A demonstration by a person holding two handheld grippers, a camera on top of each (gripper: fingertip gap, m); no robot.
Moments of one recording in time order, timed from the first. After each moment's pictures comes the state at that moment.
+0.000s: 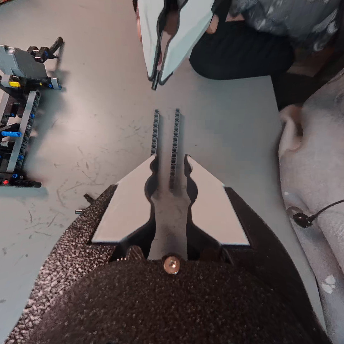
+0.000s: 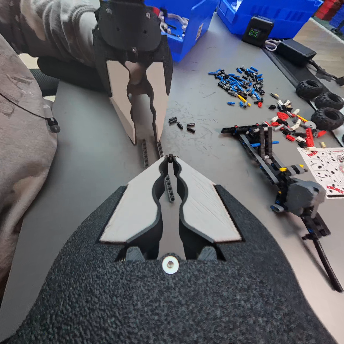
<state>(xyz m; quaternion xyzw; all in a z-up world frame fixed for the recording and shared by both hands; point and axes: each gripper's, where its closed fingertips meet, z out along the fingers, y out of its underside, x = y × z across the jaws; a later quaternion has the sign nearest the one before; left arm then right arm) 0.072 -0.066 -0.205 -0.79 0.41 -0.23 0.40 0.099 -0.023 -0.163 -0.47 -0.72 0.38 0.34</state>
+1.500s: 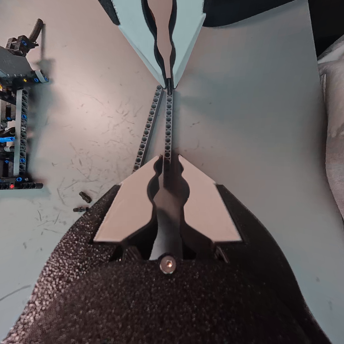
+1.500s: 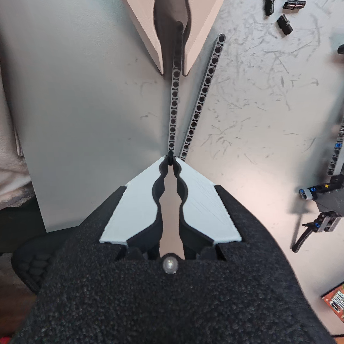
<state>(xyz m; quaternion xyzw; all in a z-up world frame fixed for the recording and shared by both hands) 0.073 -0.074 -0.235 -0.79 0.47 -0.11 0.37 0.132 -0.033 -0.228 -0.46 -0.88 0.07 0.09</state>
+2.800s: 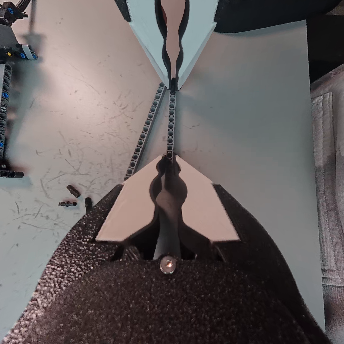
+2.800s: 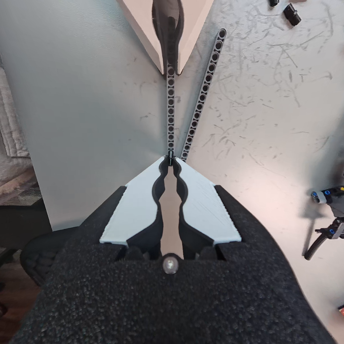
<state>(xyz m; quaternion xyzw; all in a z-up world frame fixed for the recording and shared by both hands) 0.075 -0.076 -0.237 -0.82 0.43 -0.15 0.34 0.132 -0.034 -0.232 -0.47 -0.88 0.08 0.06</state>
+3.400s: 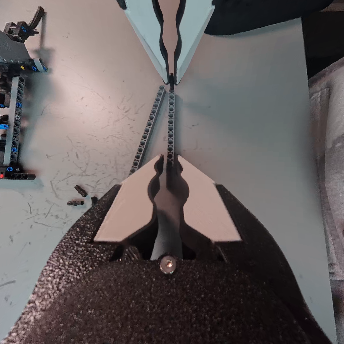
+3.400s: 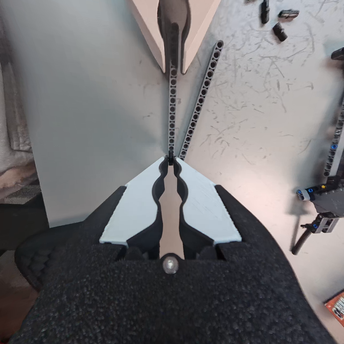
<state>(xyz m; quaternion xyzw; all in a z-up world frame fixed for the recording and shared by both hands) 0.072 -0.077 -0.233 -0.81 0.44 -0.14 0.36 0.132 -0.034 -0.221 -0.45 -0.88 0.09 0.08</state>
